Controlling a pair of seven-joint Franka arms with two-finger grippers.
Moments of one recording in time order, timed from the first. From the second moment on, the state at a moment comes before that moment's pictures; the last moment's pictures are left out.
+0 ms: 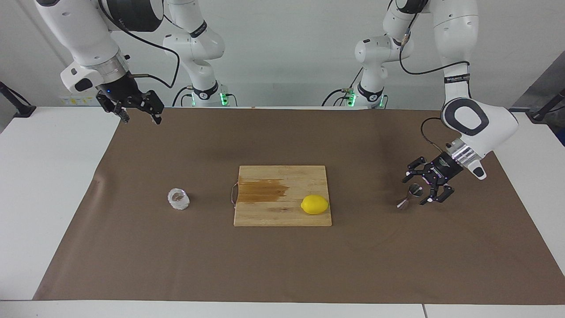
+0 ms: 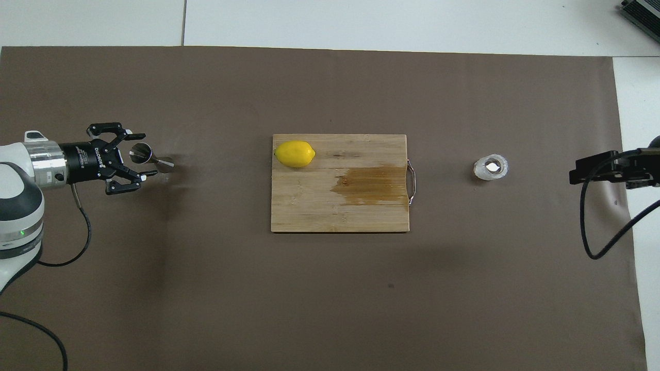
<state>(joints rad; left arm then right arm) 0.13 0.21 -0.03 -2.05 -0.96 2.25 -1.05 0.02 -0.05 -0.08 -1.66 0.04 1.59 0.03</state>
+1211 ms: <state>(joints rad) 0.13 0.21 -0.03 -2.05 -0.96 2.25 -1.05 0.02 -0.05 -0.08 -1.66 0.04 1.59 0.03</state>
